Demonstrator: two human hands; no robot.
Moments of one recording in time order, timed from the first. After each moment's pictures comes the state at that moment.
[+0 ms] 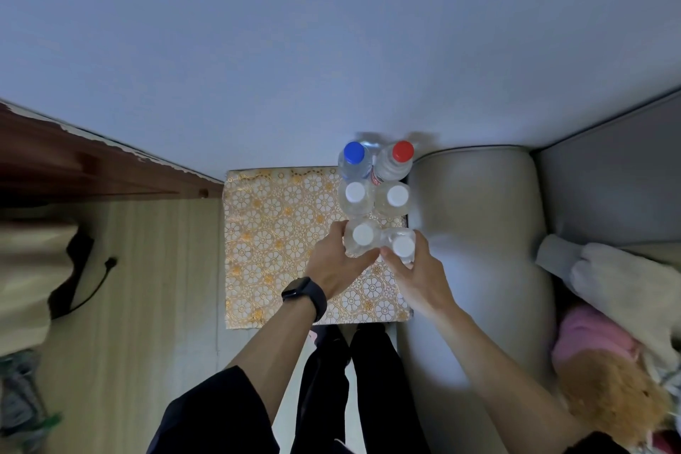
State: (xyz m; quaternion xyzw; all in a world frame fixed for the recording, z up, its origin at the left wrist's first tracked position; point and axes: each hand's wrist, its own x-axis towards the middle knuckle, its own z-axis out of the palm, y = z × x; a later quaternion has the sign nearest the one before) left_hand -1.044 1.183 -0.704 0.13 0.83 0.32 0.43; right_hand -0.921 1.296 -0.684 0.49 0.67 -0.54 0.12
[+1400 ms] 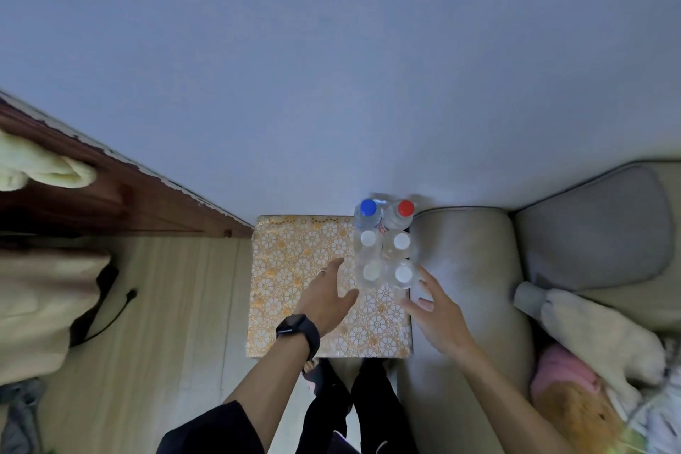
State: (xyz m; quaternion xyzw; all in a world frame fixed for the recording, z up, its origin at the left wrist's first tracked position) left_hand -1.065 1.148 -0.609 0.21 0.87 0.19 0.41; right_hand -0.912 1.306 -0.586 0.47 0.65 -0.58 0.13
